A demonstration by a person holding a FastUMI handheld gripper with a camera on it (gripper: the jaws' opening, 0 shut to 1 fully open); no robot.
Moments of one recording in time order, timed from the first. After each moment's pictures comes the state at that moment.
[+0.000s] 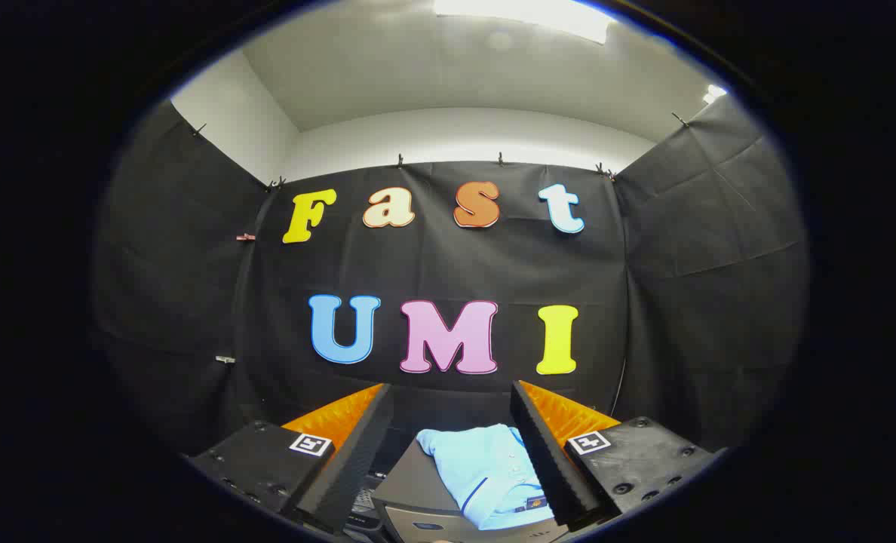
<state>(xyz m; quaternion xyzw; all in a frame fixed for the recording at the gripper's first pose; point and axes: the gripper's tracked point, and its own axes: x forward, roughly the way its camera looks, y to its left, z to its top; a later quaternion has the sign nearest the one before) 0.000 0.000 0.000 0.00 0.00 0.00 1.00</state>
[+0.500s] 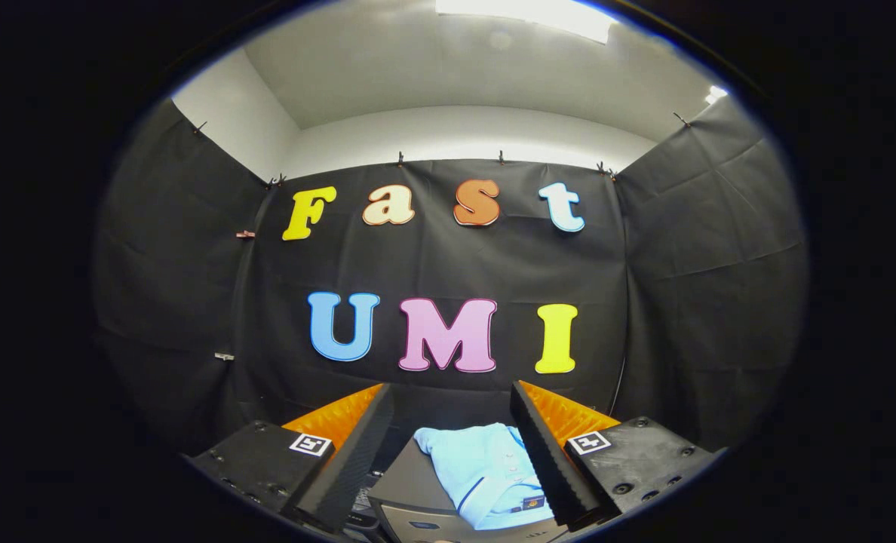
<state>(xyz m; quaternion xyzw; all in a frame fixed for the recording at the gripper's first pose) 0.001 -0.004 -0.005 0.00 0.01 0.00 1.00</state>
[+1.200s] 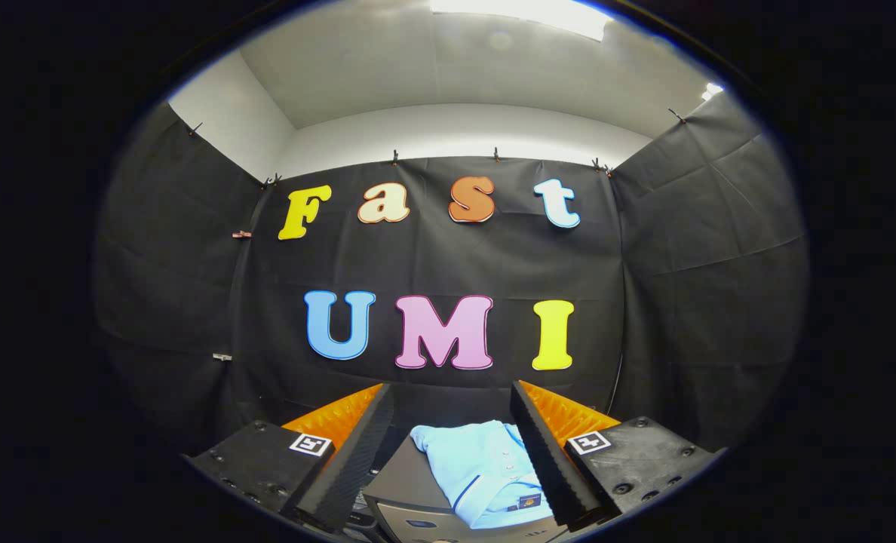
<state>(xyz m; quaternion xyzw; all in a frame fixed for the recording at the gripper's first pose) 0.000 -0.014 -0.007 0.00 0.01 -0.01 1.00</state>
